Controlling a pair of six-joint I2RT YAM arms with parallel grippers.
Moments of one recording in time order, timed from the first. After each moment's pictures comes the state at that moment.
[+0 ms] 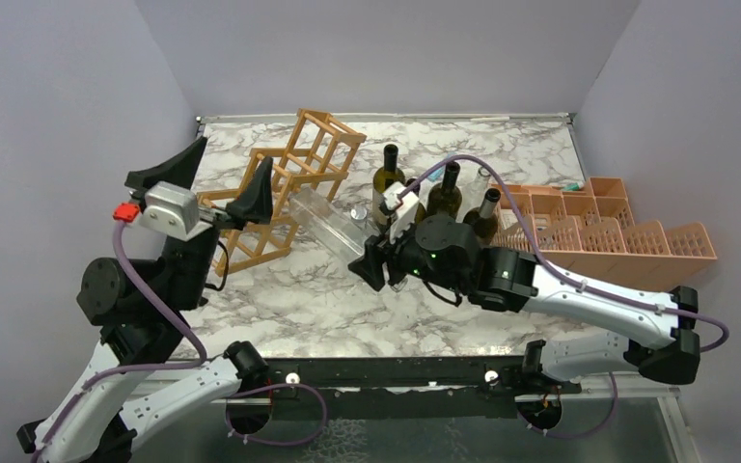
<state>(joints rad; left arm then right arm) -0.84 0.56 1.09 0.03 -0.35 0.40 1.22 1.18 1.19 -0.34 0.28 0.30</state>
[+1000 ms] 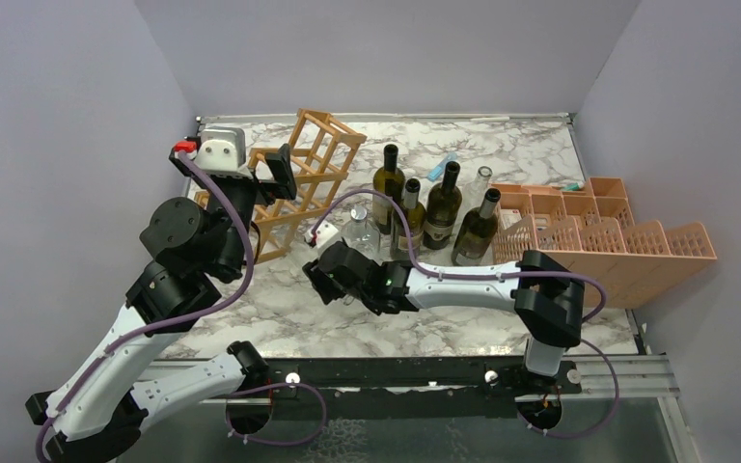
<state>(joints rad) -0.84 0.81 1.29 -0.25 -0.71 0.14 1.25 1.79 1.23 -0.06 0.35 0.28</state>
